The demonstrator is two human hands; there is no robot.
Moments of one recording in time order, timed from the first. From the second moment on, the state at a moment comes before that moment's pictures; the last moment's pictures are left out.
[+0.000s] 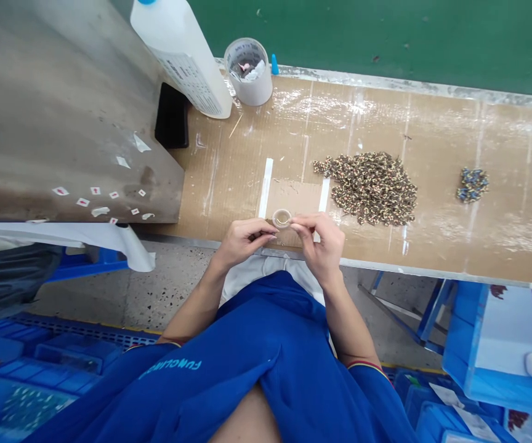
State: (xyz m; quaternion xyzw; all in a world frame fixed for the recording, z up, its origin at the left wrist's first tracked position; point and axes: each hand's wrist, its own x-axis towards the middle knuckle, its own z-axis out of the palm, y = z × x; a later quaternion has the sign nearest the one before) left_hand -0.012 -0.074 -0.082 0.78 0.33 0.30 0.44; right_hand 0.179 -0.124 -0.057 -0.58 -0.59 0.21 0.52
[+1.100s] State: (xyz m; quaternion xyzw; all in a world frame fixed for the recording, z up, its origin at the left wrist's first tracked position) left_hand -0.019 -0.090 -0.068 0.74 0.36 0.37 0.43; right_hand 0.269 -0.158 -0.079 -0.73 -0.50 0.05 0.46
